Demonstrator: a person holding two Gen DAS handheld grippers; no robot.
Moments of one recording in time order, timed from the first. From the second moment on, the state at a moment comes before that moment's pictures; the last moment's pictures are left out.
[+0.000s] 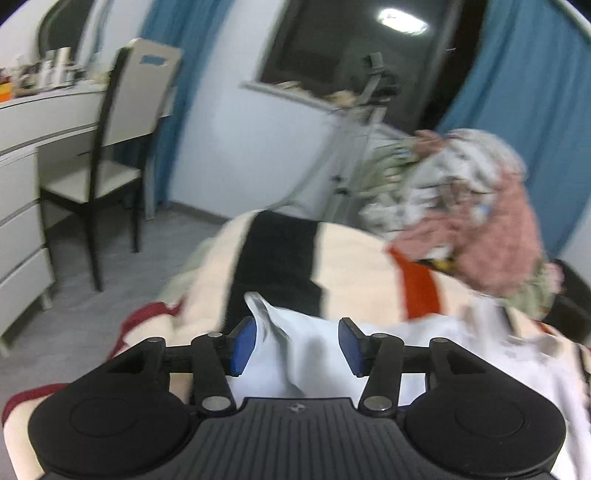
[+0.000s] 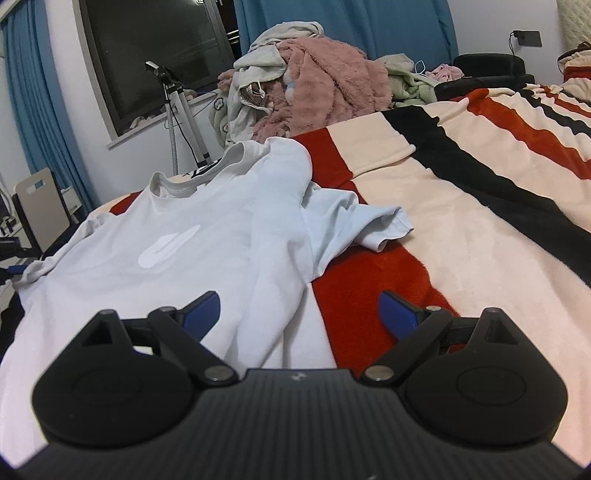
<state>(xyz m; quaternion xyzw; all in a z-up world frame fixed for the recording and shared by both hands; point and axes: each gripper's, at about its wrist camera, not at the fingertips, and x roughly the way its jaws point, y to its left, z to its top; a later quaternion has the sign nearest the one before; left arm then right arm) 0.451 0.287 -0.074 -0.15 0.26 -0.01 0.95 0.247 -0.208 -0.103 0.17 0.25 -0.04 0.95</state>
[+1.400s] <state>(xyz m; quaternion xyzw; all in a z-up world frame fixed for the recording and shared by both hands) 0.313 0.182 -0.085 -0.13 0.40 0.14 0.90 0.224 -0.205 -0.098 0.14 0.22 -0.03 0.96</state>
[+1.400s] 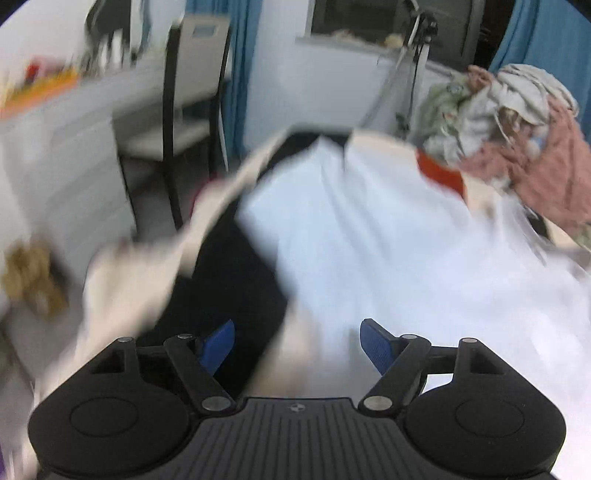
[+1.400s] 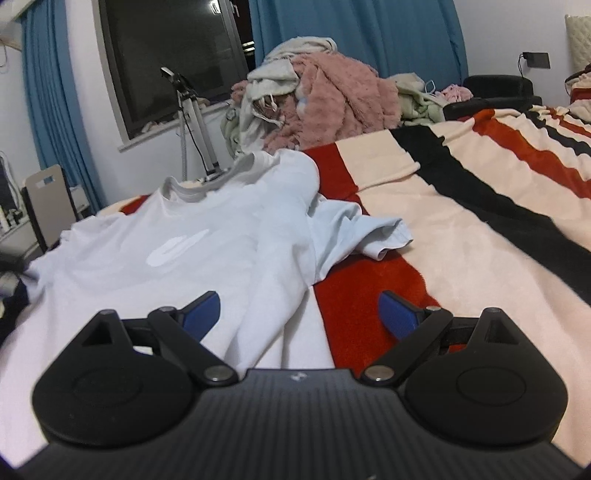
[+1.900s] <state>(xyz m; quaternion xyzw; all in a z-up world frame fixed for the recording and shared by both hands) 0.115 0.096 -0.081 -0.07 0.52 0.03 0.85 0.124 -0.211 -0.037 0.10 0.18 -0.04 0.98</state>
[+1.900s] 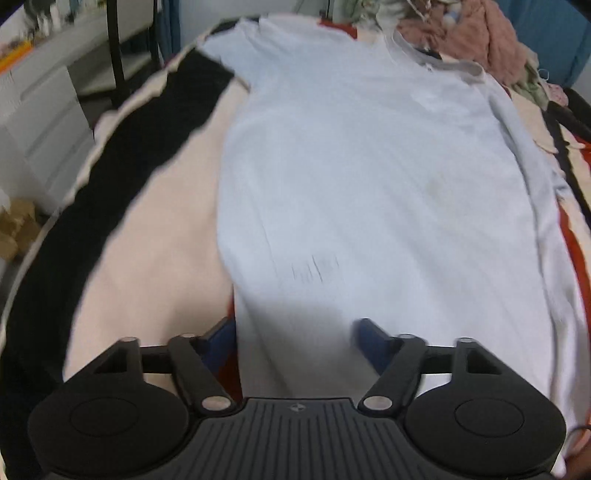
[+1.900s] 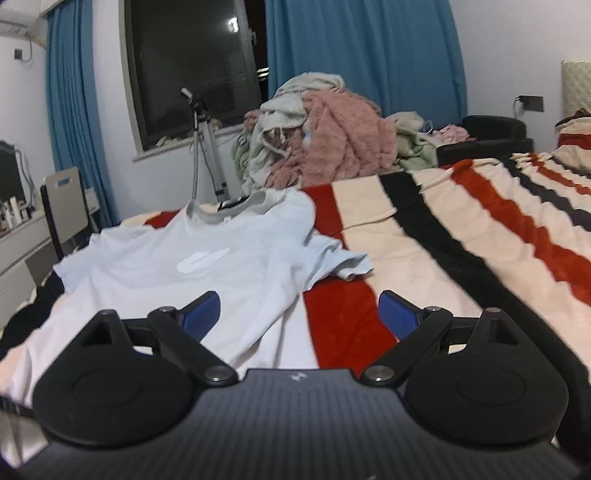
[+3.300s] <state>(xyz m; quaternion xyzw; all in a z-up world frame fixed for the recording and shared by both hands) 0.047 0.233 0.011 -0.22 0.60 -0.07 0.76 0.043 -0.174 -0.067 0.15 0.49 0.06 0.86</state>
